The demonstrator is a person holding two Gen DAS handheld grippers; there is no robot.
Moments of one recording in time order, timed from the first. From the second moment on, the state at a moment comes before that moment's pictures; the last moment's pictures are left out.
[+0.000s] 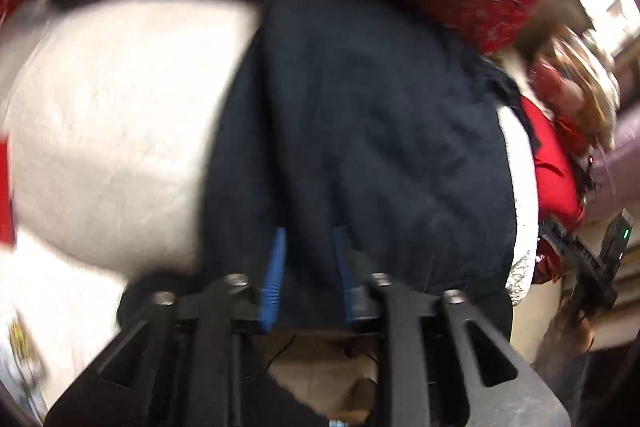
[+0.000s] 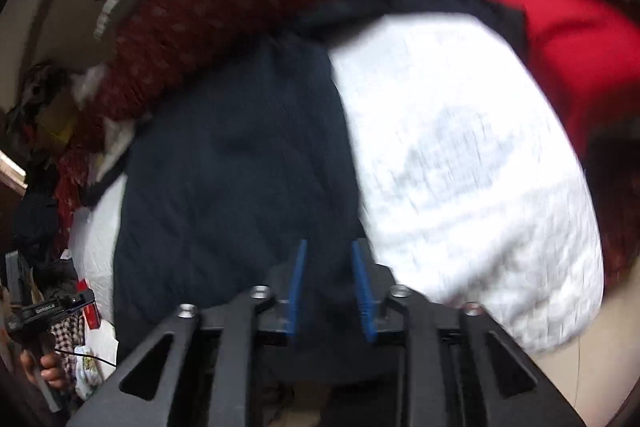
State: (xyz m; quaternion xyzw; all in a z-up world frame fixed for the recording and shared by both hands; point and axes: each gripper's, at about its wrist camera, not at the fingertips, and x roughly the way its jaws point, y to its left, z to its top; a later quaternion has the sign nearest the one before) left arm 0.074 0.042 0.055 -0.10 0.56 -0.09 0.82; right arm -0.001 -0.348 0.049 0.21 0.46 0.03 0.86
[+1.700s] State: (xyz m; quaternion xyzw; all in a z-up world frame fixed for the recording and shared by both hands) left arm 0.263 -0.032 -0.031 -0.10 0.59 -0.09 0.80; right arm 0.163 -0.715 0.038 0.56 0.20 -0.27 0.76
